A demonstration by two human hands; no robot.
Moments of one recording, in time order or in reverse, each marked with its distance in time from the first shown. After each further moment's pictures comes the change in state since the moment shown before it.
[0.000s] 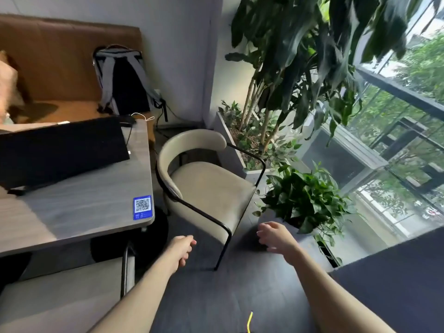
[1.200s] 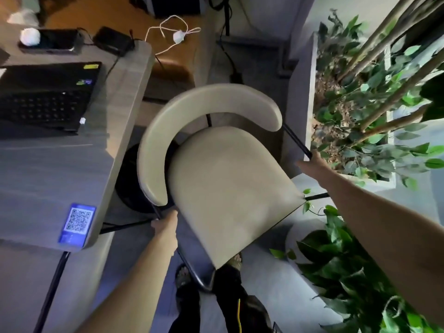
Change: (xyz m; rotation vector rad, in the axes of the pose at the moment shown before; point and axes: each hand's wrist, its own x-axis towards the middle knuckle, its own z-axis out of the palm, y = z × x) left_hand 0.295 0.115 0.078 -0.635 0.707 -0.663; right_hand 0.571 -0.195 -0.018 -0.712 -0.149 -0.047
